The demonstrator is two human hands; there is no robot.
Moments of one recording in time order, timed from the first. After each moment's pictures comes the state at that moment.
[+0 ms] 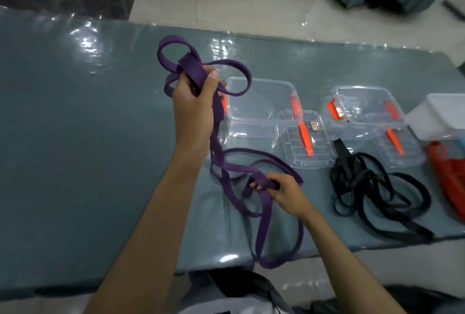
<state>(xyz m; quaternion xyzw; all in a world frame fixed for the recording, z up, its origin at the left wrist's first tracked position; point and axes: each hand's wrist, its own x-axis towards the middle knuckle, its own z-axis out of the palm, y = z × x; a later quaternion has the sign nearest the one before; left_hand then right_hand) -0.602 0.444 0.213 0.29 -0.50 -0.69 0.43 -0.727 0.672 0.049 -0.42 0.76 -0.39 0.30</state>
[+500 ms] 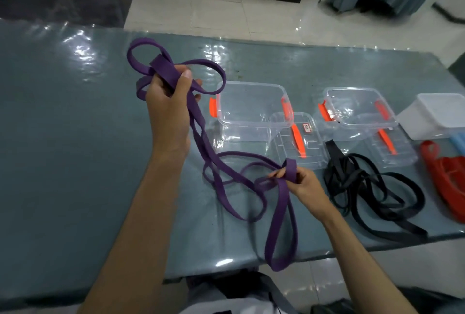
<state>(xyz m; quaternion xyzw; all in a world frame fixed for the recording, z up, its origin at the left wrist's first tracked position) -0.600 0.440 0.223 0.31 -0.48 -0.67 0.46 -0.762 0.710 0.076 -0.28 0.71 -0.56 0.33</state>
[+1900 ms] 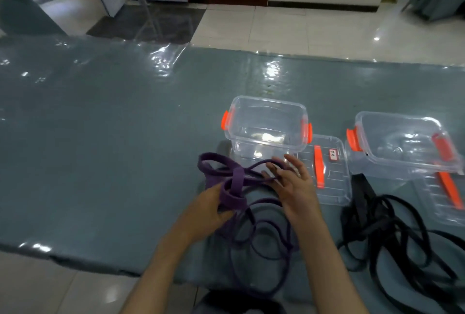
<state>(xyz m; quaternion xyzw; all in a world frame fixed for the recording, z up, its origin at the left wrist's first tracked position) -0.606 0.567 0.087 0.32 -0.81 -0.47 0.10 -0.814 0.669 0.111 0.02 0.47 -0.76 0.45</state>
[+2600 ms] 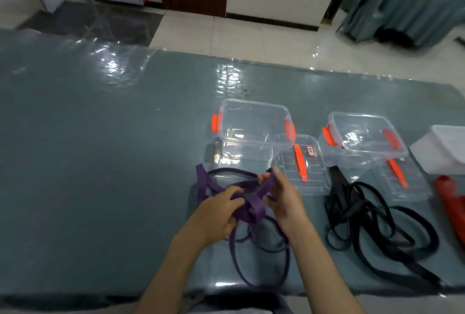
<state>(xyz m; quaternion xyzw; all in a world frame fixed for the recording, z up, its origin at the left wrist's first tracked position) -0.590 0.545 0.066 0.12 -0.95 -0.29 0.02 -0.752 0.660 0.094 0.06 0.62 -0.66 0.41</state>
